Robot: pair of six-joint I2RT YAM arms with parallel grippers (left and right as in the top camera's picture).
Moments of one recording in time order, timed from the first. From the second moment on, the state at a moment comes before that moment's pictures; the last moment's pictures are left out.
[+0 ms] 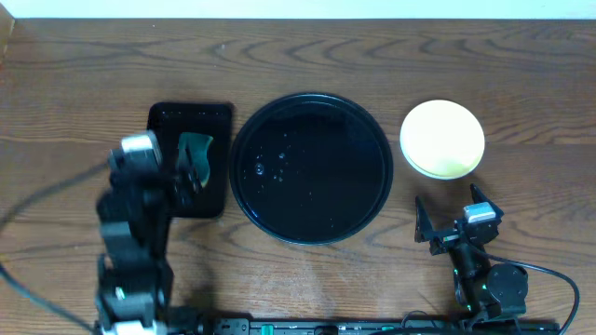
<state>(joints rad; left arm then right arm) 0.07 0.62 0.55 -0.25 0.00 -0.08 0.11 0.01 0.01 -0.06 -0.11 -0.03</state>
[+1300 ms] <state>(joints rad) 0.03 0.01 0.01 -0.10 0.04 0.12 0.11 0.01 0.01 -0.06 -0.11 -0.03</state>
